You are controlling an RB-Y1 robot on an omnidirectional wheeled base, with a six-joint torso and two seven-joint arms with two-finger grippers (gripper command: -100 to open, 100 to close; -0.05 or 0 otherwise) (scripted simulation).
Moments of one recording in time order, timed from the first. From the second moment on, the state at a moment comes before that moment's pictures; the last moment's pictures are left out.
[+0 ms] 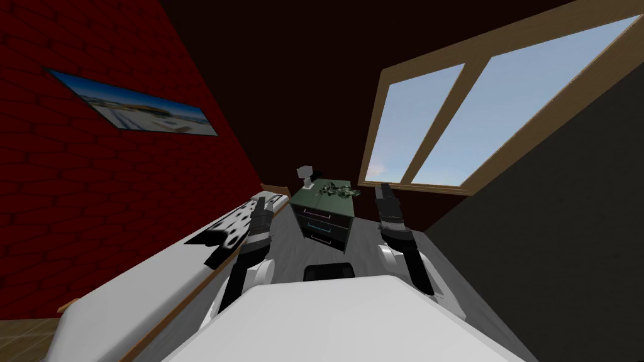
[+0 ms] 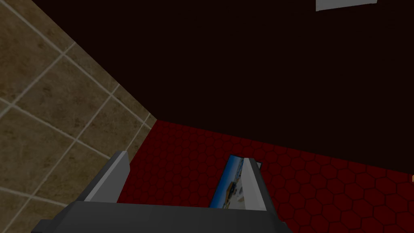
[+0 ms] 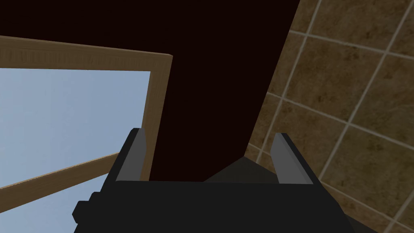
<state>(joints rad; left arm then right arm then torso) 0.54 0.01 0.01 -2.27 -0.01 -0.38 -0.14 0.47 -0.01 -0.07 -2.24 0.12 -0.59 0.15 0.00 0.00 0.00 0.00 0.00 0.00</state>
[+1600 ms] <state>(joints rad) 0.52 0.12 -0.01 -2.18 -0.02 -0.40 -0.14 0.47 -0.01 -0.07 -2.24 0.12 -0.59 0.15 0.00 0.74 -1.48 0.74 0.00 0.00</state>
